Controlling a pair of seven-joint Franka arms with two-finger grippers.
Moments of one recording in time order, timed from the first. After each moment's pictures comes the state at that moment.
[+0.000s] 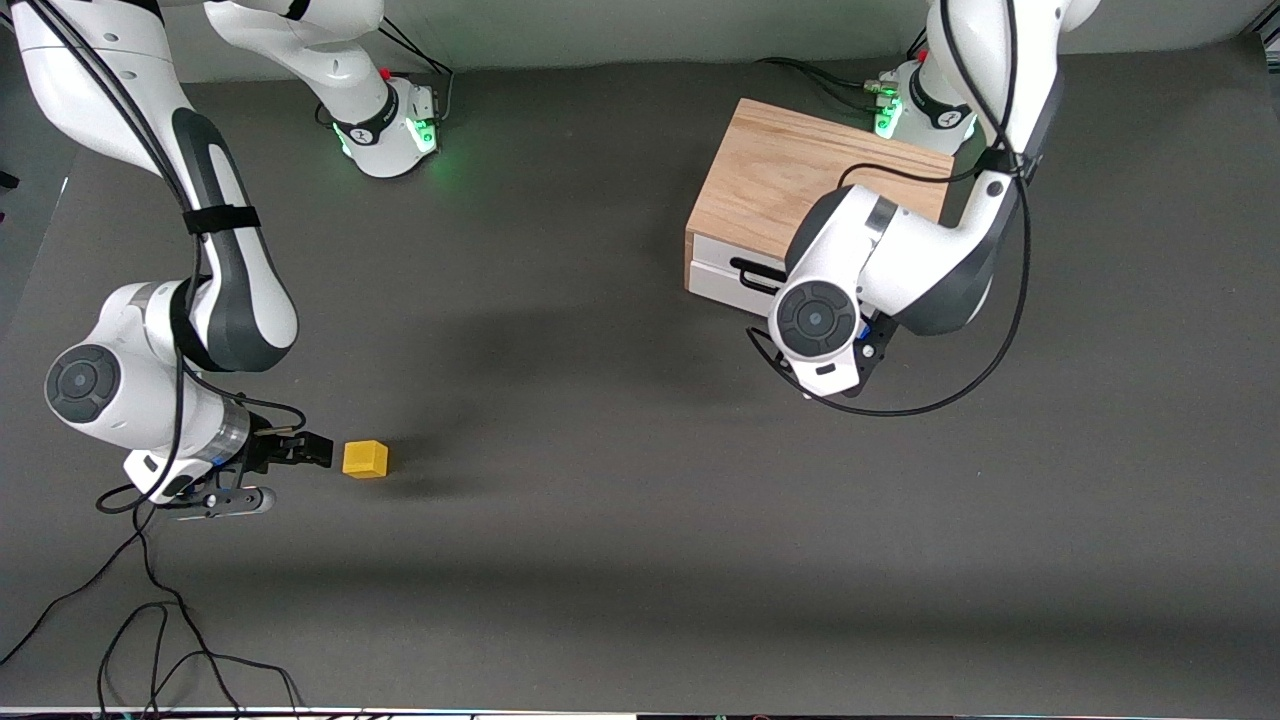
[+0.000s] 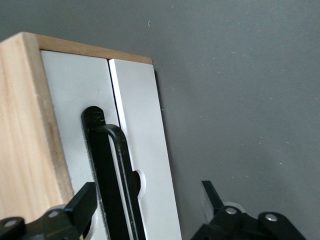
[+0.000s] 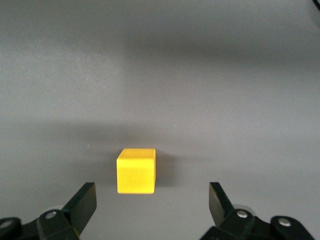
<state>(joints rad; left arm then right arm) -0.43 0.48 -0.13 -1.59 -0.01 1.63 -1.61 0.10 0.45 -0.08 -1.75 0.03 2.24 -0.06</state>
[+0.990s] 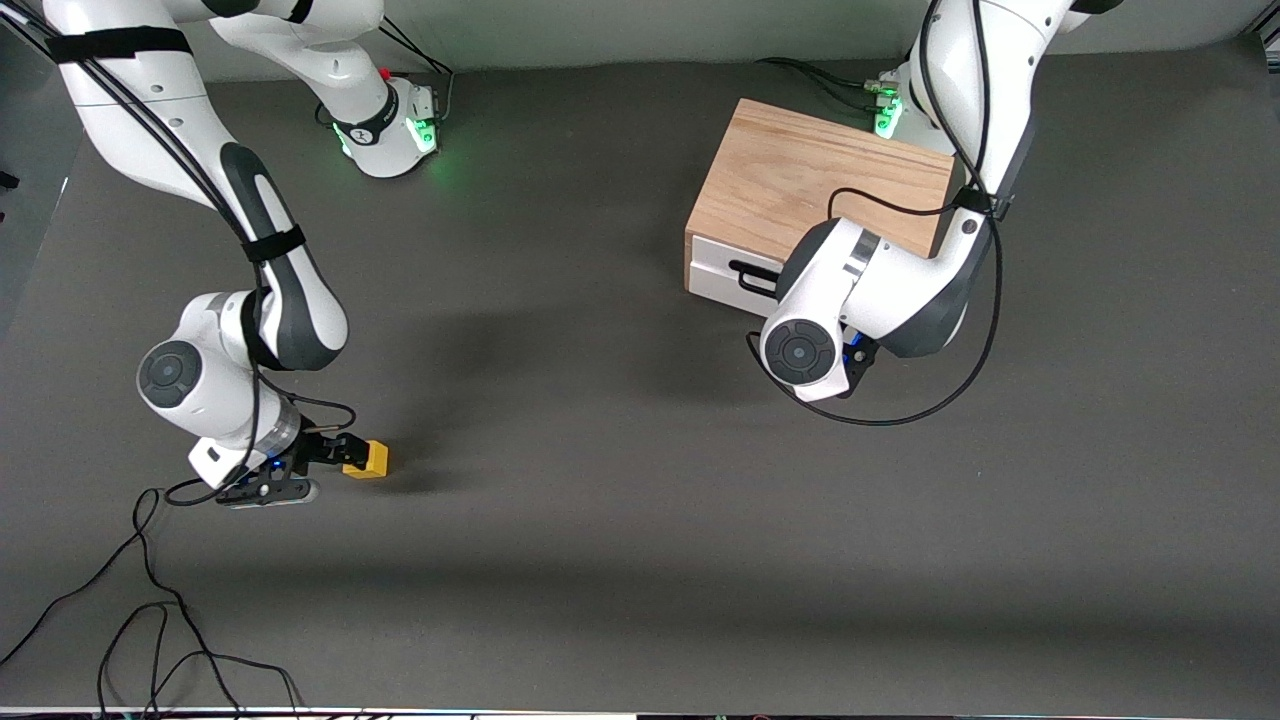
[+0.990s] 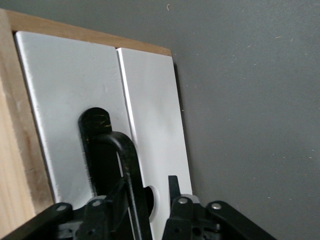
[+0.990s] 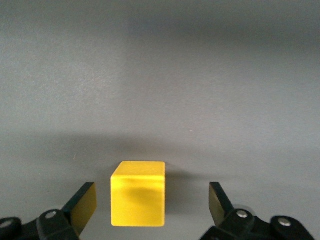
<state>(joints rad) -0.43 0.53 -0.13 -1.61 -0.02 1.59 -1.61 0.12 0.50 -0.07 -1.92 0.05 2.52 -0.05</state>
